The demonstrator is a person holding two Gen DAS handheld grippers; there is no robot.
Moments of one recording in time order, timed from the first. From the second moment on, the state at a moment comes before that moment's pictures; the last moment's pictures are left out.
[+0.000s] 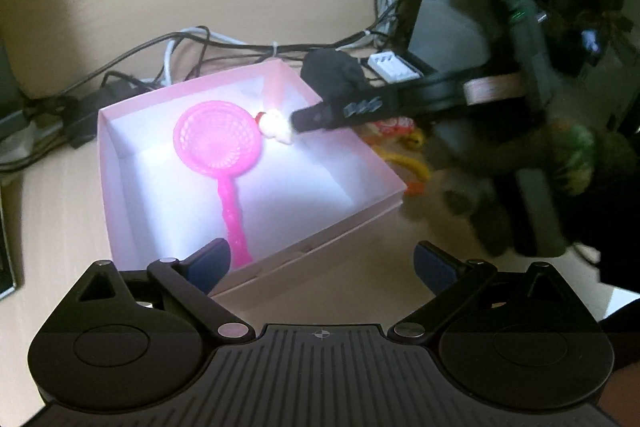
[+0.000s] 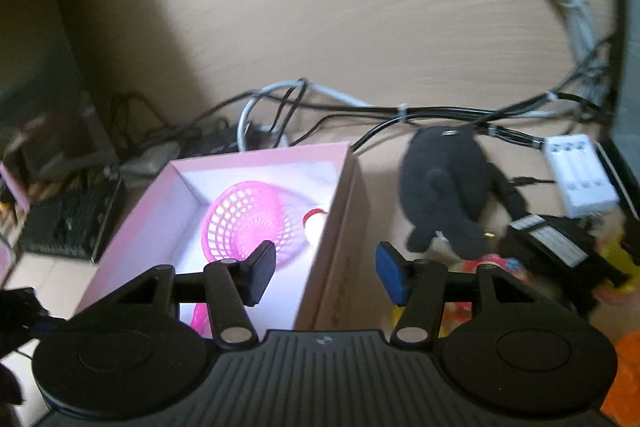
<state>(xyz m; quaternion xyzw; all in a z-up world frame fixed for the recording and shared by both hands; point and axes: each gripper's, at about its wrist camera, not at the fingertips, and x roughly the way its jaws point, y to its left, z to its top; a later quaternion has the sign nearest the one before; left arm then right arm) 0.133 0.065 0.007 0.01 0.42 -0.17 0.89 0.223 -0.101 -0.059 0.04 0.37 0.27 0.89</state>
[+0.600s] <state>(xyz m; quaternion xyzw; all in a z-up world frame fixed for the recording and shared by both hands) 0.148 0.054 -0.012 0.13 0.40 -0.07 0.91 0.202 -0.118 -0.042 -0.02 0.30 0.23 0.92</state>
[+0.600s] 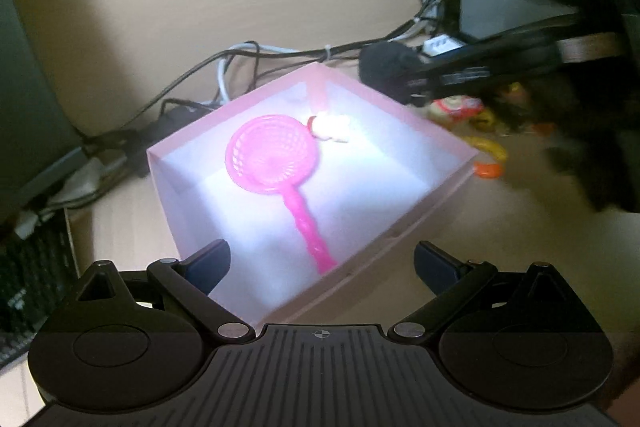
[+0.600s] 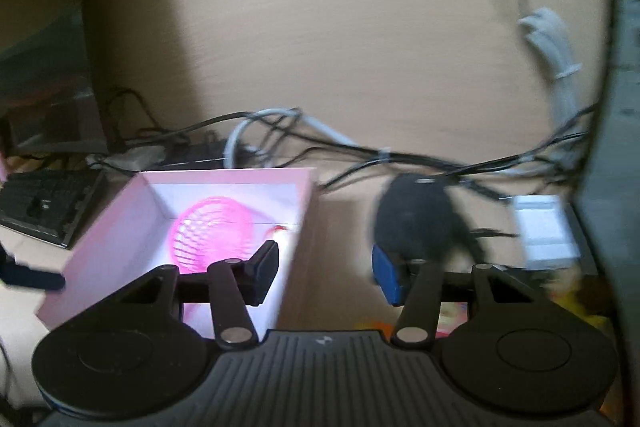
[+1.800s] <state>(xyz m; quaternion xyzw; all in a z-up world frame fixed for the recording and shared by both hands) 0.119 0.051 0.001 0.07 0.38 -0.10 0.92 0.254 -0.130 -0.042 -0.02 0.29 0.16 0.94</state>
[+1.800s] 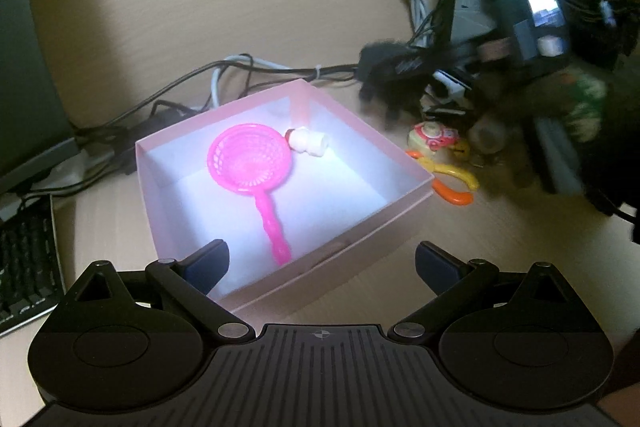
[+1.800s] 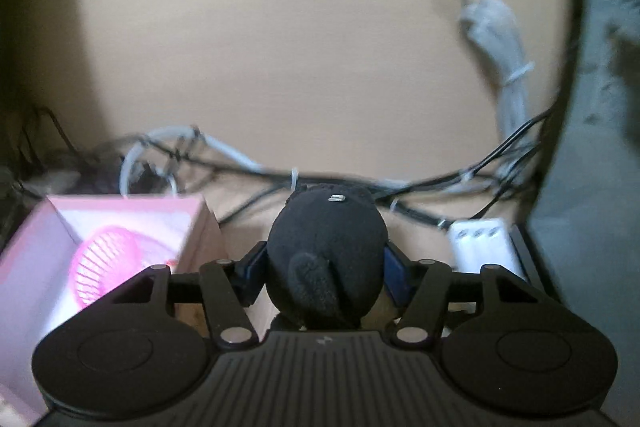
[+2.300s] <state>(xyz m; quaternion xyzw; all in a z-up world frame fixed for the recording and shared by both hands) 0.042 0.031 -0.011 0.08 0.40 -0.15 0.90 0.079 -0.151 -0.030 -0.03 0.34 0.30 0.89</state>
